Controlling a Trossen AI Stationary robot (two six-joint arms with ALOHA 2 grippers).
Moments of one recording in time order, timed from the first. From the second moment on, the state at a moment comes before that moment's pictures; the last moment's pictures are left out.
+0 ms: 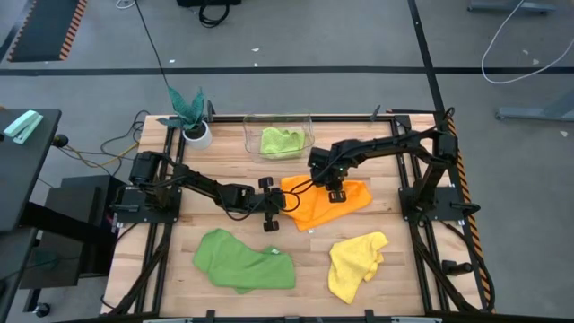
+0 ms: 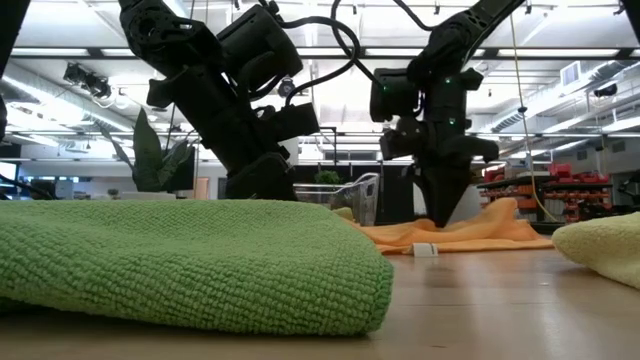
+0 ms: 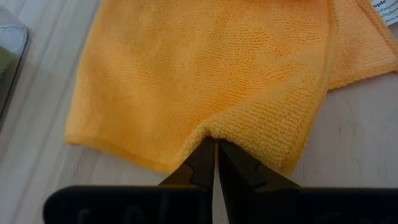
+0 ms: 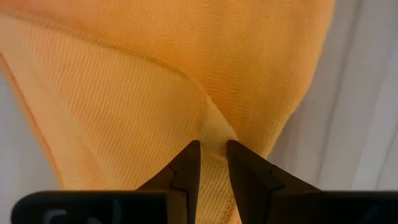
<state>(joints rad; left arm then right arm) -0.11 1.85 0.89 0.09 -0.34 -0.07 -0.25 1.76 1.08 -0.77 -0.11 -0.31</state>
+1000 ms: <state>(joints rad) -0.11 1.91 0.89 0.12 -0.30 -0.07 -0.26 1.76 1.08 -0.76 -0.05 -0.36</state>
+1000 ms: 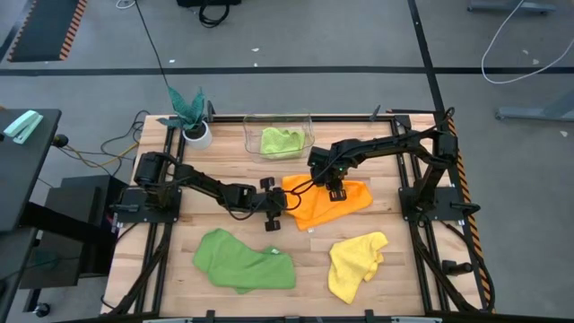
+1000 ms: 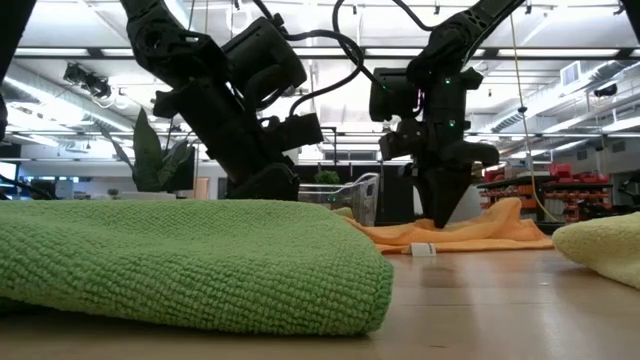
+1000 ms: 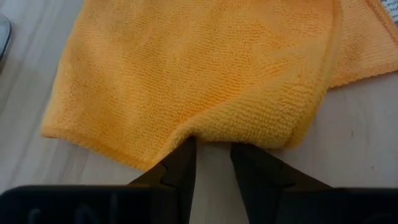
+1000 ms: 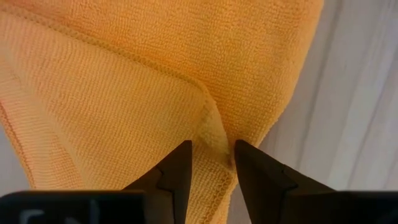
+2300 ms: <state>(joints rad) -0.12 1.87 0.89 0.12 -0.38 -0.12 -0.25 1.56 1.08 -0.87 0.08 -0.18</state>
